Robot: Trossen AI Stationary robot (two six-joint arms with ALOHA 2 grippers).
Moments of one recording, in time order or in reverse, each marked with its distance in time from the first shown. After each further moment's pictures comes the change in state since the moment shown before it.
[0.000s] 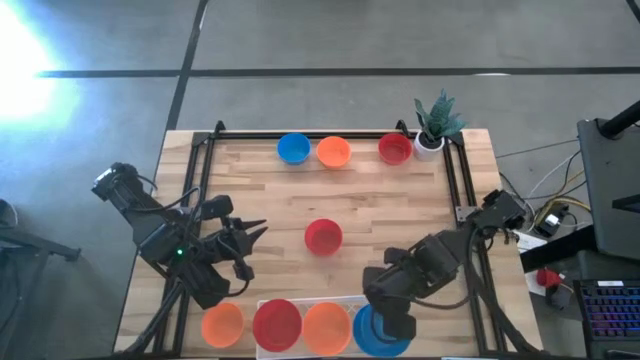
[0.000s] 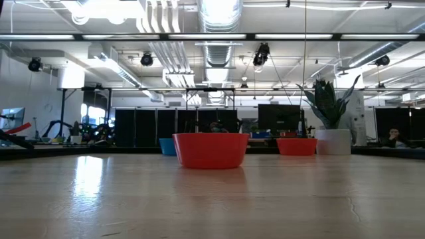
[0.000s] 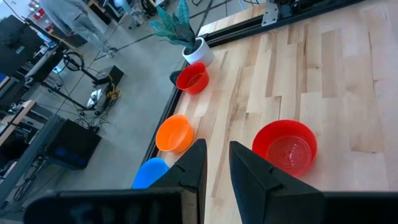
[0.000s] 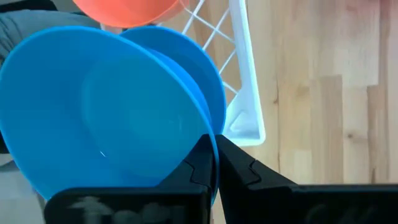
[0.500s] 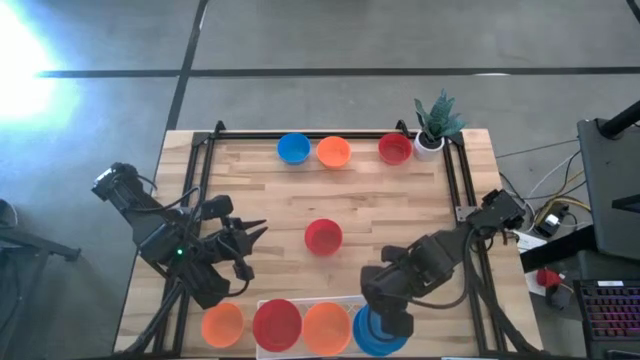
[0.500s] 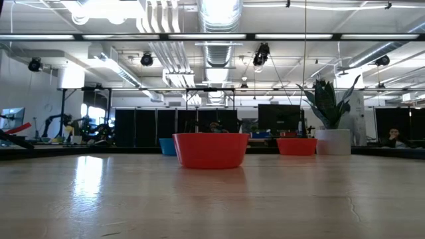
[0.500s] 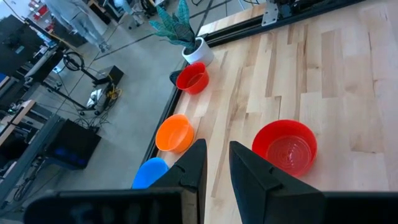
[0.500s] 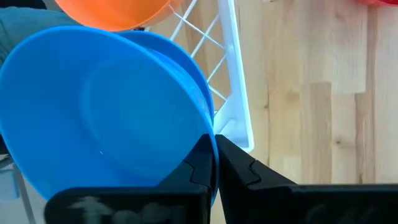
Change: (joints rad) left arm 0.000 0.000 0.000 0.001 0.000 0.000; right arm -0.010 0.002 -0.026 0.010 0.025 -0.028
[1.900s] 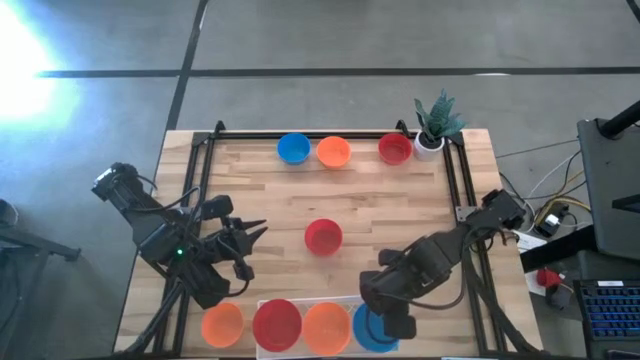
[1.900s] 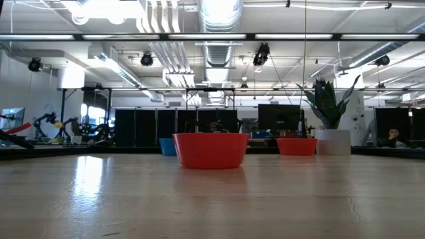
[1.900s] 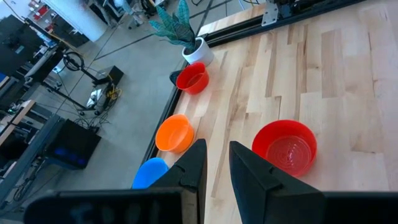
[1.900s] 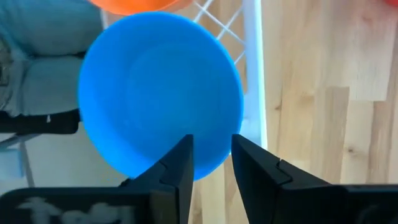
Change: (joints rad) left arm 0.000 0.000 0.000 0.000 0.000 0.000; right arm -0.001 -0.008 -0.026 0.036 -0.062 -0.067
